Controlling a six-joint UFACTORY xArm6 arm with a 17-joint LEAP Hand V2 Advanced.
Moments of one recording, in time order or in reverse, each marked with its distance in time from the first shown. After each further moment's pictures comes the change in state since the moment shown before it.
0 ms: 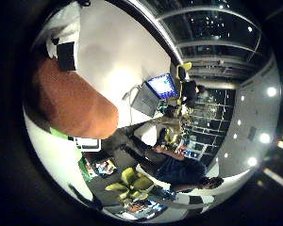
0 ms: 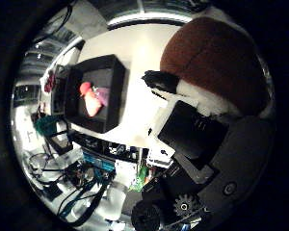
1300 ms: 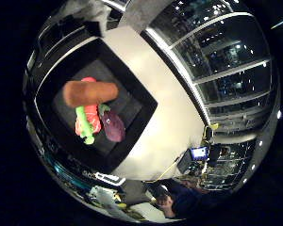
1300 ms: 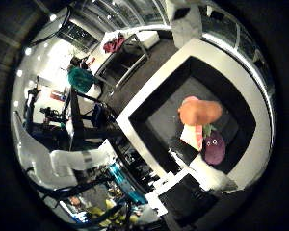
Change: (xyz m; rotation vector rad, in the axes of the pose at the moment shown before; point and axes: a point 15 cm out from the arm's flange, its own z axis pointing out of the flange) arm -0.326 -0.090 -0.072 0.275 -0.283 -0.477
